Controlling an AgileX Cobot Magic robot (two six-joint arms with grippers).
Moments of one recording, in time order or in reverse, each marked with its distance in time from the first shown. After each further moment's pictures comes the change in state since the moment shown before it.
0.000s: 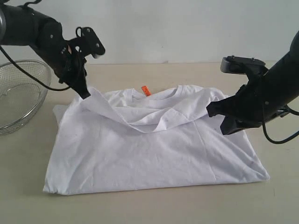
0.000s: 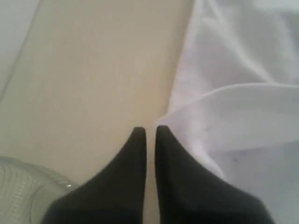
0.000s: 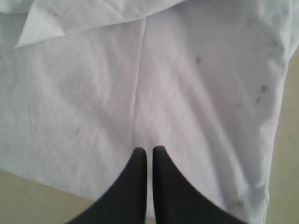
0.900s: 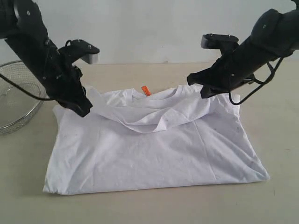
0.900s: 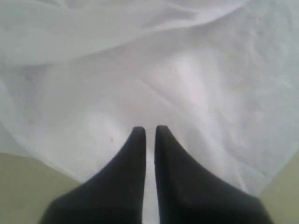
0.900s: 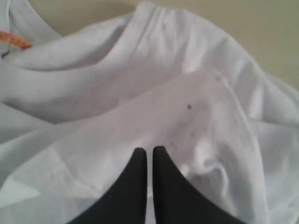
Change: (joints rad) left arm 0.000 -0.170 0.161 -0.495 0.355 0.116; right arm 0.000 0.332 -0.403 0.018 -0.105 -0.053
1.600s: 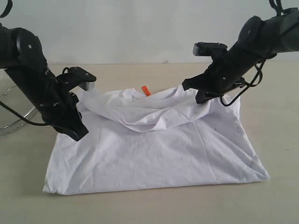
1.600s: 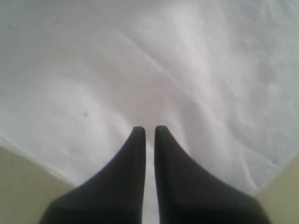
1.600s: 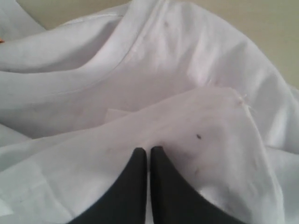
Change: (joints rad) left arm 0.000 0.000 0.158 0.000 -0.105 -0.005; right arm 0.000 0.138 -0.133 -0.040 0.078 0.009
